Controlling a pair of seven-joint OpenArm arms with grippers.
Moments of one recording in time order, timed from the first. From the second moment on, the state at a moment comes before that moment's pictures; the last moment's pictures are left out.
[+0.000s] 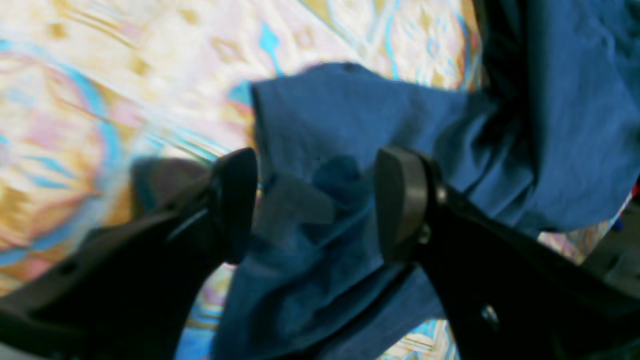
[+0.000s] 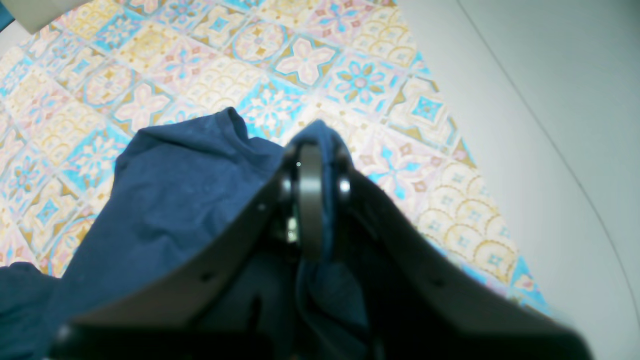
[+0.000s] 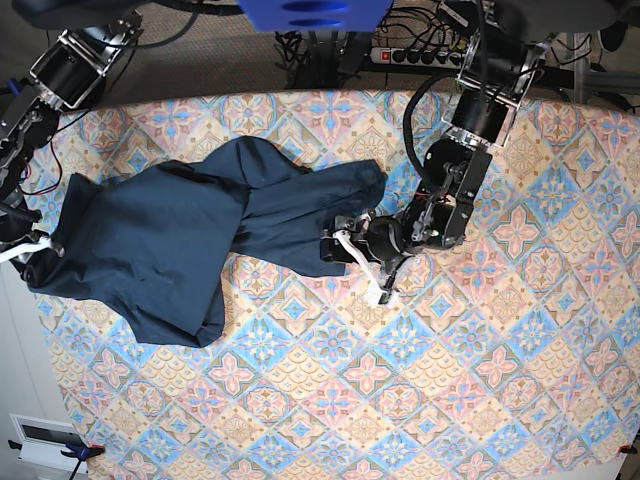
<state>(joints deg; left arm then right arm) -14.3 -9.7 22.5 77.1 -42.7 -2.4 47.1 3.9 22.3 43.4 88.7 32.9 27.0 -48.7</state>
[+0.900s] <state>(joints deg) -29.1 -24.0 1.6 65.3 -60.6 -2.4 42.5 4.2 22.2 43.6 88.7 33.9 27.9 -48.7</state>
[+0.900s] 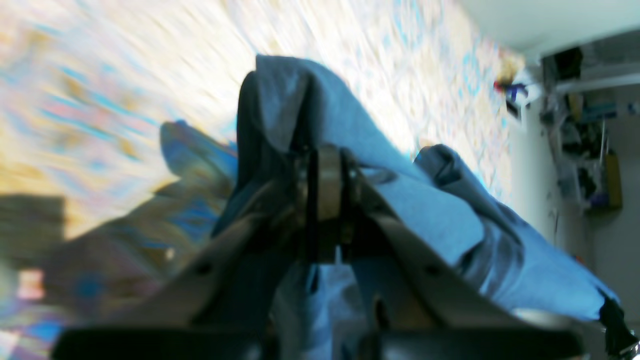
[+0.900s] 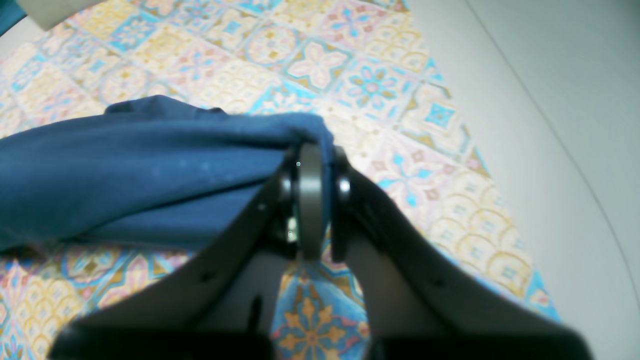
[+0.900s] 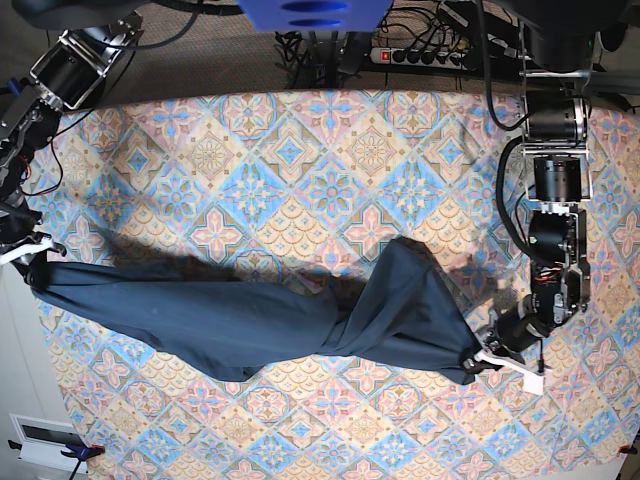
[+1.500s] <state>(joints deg) -29.2 -30.3 -7.3 60.5 -58.8 1.3 40.7 7.1 22.7 43.4 88.7 33.2 27.4 -49.0</state>
